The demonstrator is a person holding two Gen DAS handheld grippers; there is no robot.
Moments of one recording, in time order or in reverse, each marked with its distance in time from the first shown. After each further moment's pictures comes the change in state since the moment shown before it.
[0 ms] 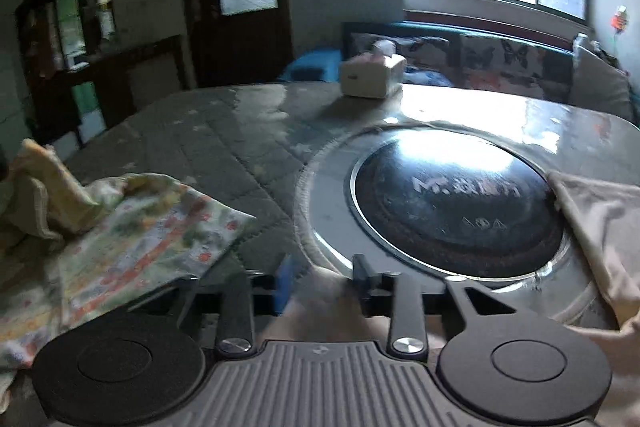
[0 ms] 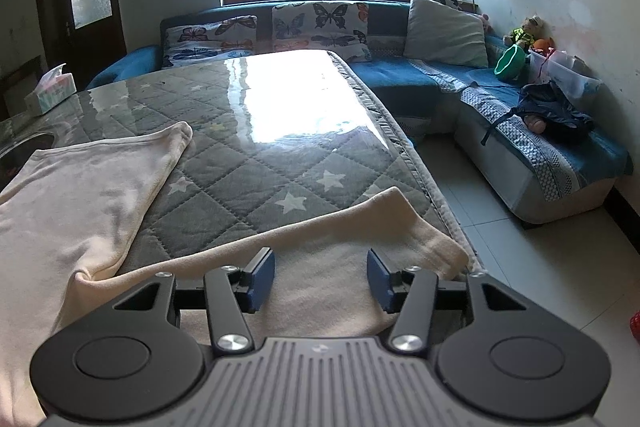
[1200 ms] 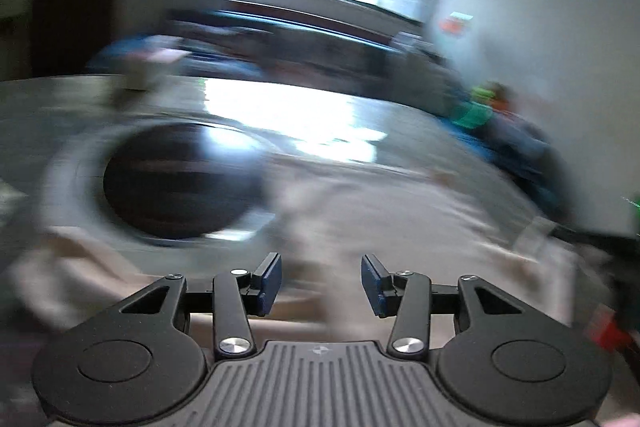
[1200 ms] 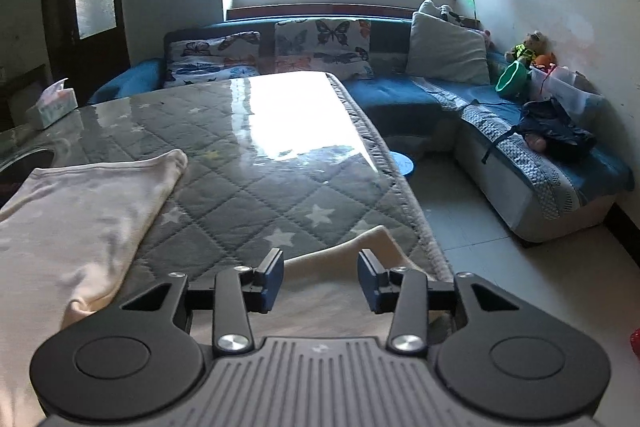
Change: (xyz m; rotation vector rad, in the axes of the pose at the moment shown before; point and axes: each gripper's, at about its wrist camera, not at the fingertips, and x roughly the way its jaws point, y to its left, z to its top) left arm -0.066 -0.066 -0.008 -0.003 0.043 -0.508; right arm -0.003 -0.008 0.015 -0.010 -0.047 0.012
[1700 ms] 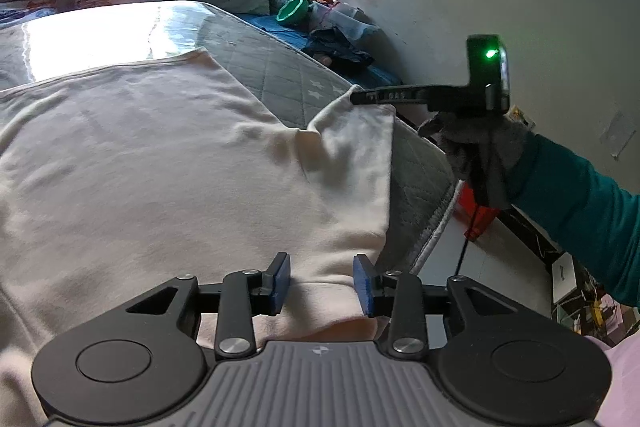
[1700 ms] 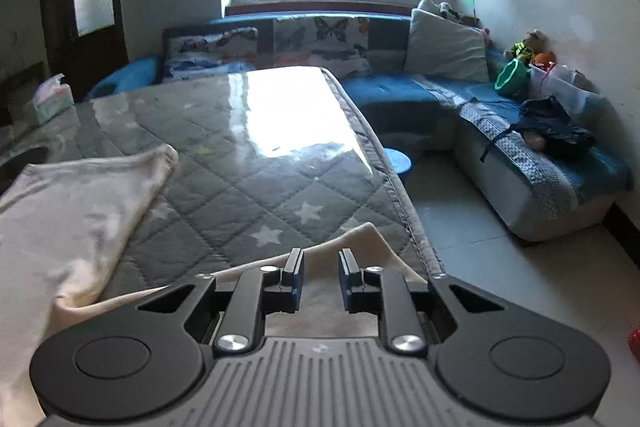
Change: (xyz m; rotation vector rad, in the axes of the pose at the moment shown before) left arm 0.049 -0.143 -0.046 0.278 0.309 -0.583; right arm 0.009 -0.011 0.000 -0.005 0.019 -0.025
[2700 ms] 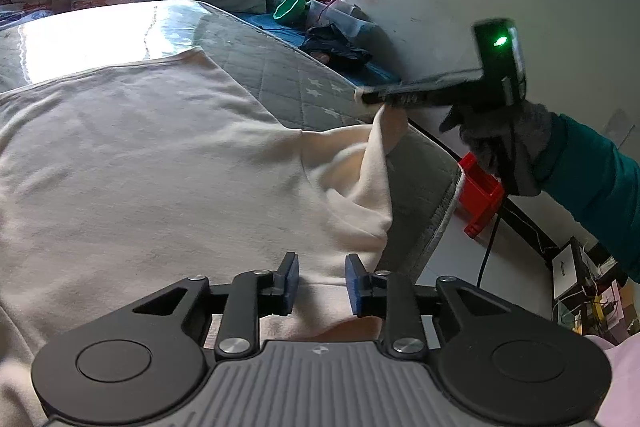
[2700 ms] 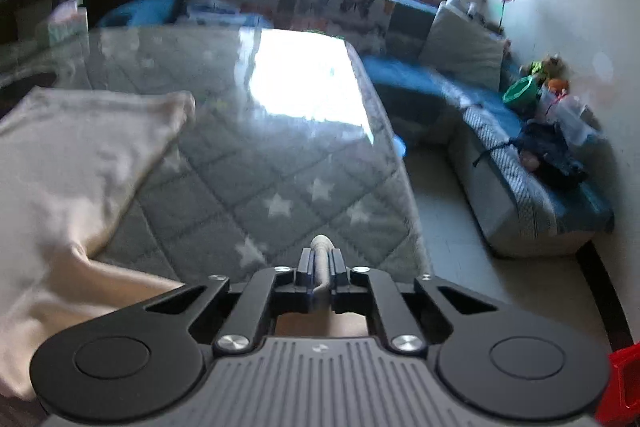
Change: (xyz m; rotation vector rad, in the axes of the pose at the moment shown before) left arm 0.008 -0.001 0.003 0.022 0.019 -0.011; right arm -0.015 0.025 0.016 -0.195 0.067 -0.042
